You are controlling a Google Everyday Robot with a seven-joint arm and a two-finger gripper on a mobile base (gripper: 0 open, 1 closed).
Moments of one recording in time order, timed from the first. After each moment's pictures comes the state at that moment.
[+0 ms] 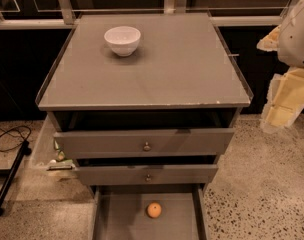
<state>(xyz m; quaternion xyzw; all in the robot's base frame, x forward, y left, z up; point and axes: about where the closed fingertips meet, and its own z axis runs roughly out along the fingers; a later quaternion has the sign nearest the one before) 0.439 -0.216 0.980 -0.60 0.78 -0.04 0.16</state>
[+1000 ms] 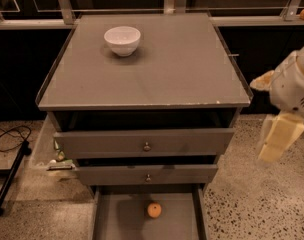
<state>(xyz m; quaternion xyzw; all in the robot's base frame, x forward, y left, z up) 0.421 -0.220 0.908 -0.60 0.78 0.02 0.16</state>
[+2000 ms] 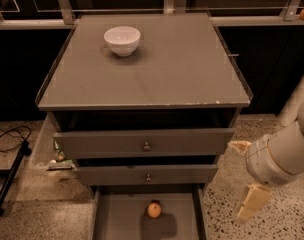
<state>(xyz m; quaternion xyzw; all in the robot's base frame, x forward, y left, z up) 0.380 -0.210 0.746 -0.61 0.76 0.09 0.18</state>
